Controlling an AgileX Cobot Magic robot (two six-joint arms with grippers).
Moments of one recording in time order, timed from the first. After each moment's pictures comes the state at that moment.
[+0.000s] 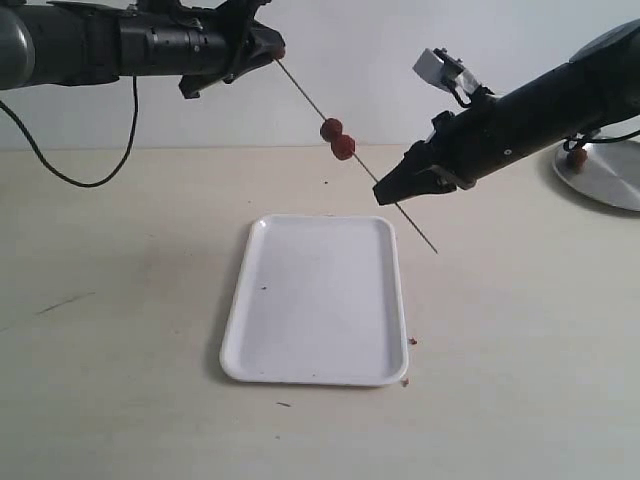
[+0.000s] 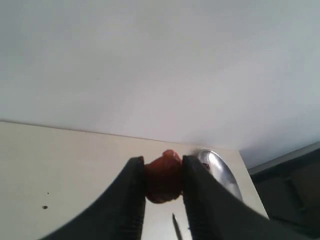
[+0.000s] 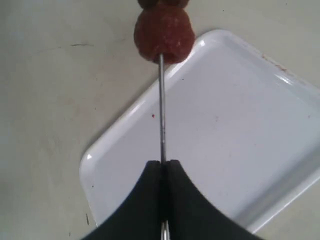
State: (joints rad) left arm -0.30 2.23 -1.83 -1.58 0.47 0.80; right arm -0.03 2.03 -1.40 1.07 1.03 -1.17
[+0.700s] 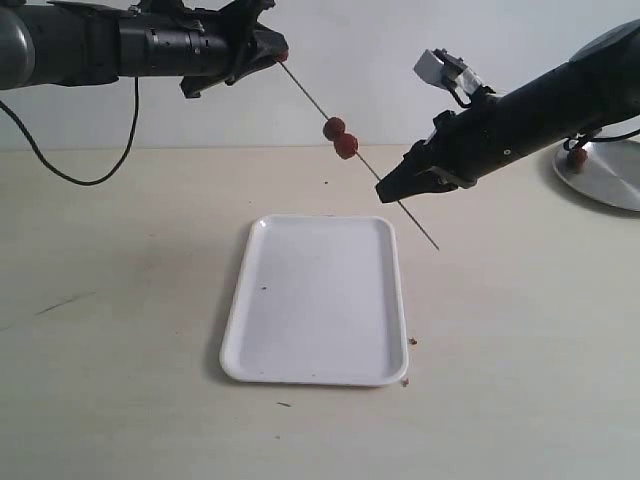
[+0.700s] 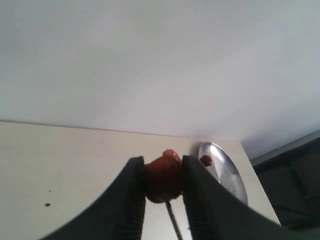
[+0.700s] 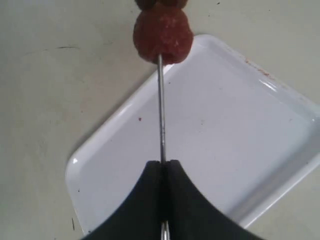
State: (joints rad) left arm -0.30 2.23 -1.83 -1.56 0.49 0.82; right arm -0.03 2.03 -1.40 1.06 0.99 -1.17
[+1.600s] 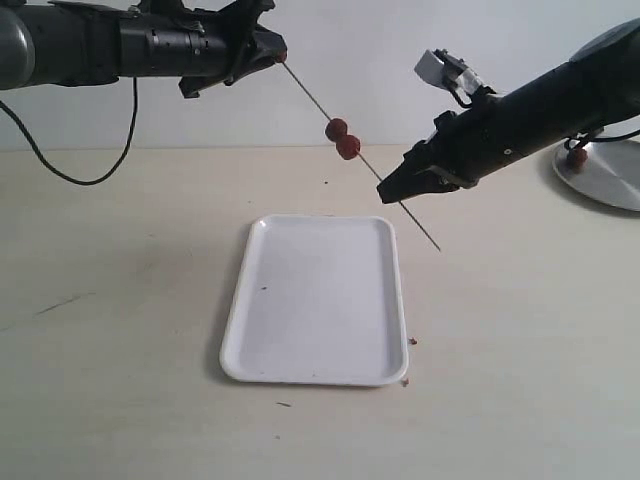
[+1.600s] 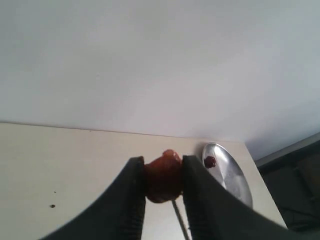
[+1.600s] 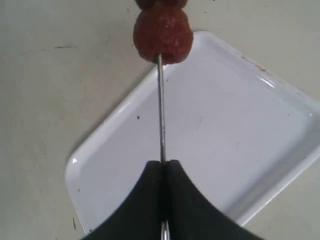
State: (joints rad) left arm -0.30 2.23 -1.83 -1.55 0.48 0.83; right arm -0.03 2.03 -1.40 1.05 0.99 -1.14
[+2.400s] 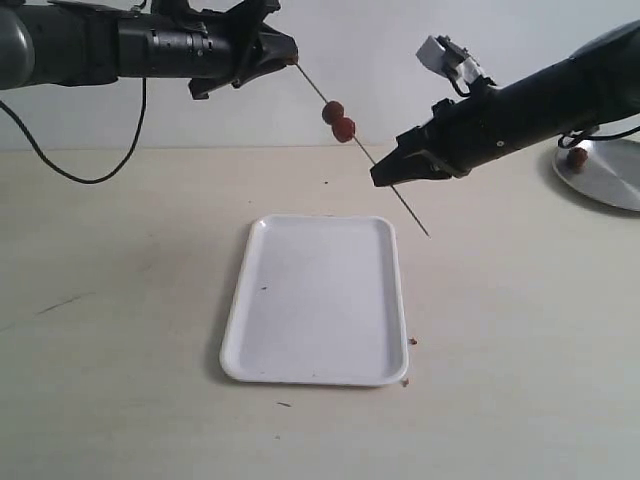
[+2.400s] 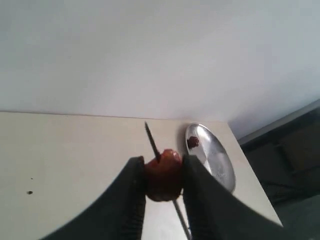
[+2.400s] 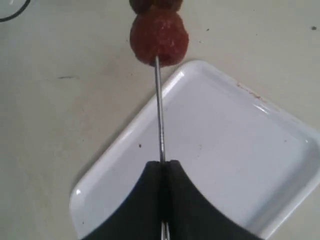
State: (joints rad) left arm -0.31 2.23 -1.83 -1.53 0.57 0.83; right arm -0.03 2.03 -1.40 1.16 0.94 -1.17
